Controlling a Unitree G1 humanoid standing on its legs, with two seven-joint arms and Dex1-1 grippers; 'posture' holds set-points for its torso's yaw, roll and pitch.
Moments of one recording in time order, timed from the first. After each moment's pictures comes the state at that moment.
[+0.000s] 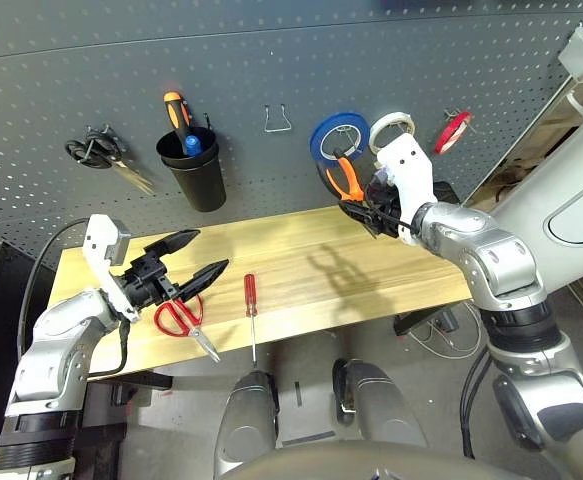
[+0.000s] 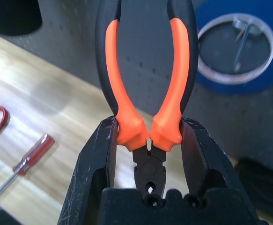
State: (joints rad) left arm 0.07 0.64 0.27 -0.10 -0.51 0.18 -0.95; right arm -0.52 -0.30 0.11 -0.20 0.21 0.83 0.50
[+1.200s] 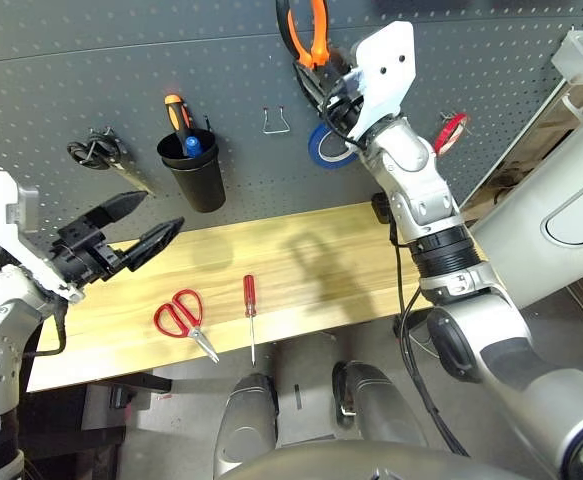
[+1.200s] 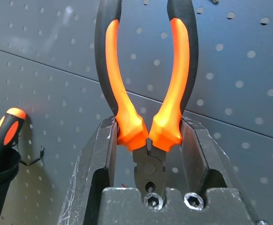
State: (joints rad) left arm 0.03 0.79 0.56 -0.33 -0.78 0.53 -0.82; right arm -0.92 0.00 0.06 0.45 0.08 -0.10 0.30
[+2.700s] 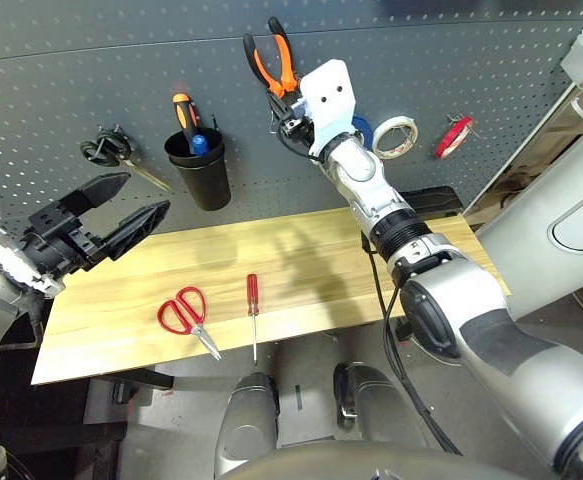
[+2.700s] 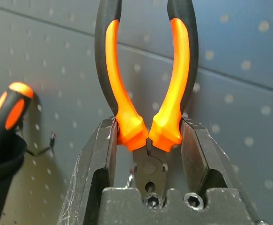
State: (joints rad) left arm 0.05 0.79 0.61 -0.37 -0.84 0.55 -0.81; right arm -1.14 0.09 0.04 1.05 -0.01 -0.46 0.20
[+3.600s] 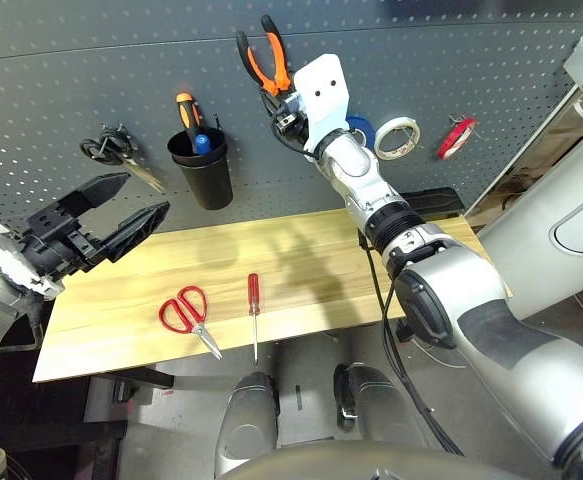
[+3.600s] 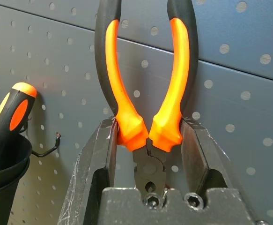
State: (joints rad) left arm 0.07 0.79 0.61 -0.37 -0.84 0.52 -0.83; right arm -1.19 0.10 -0.01 1.19 -0.01 -0.49 0.22
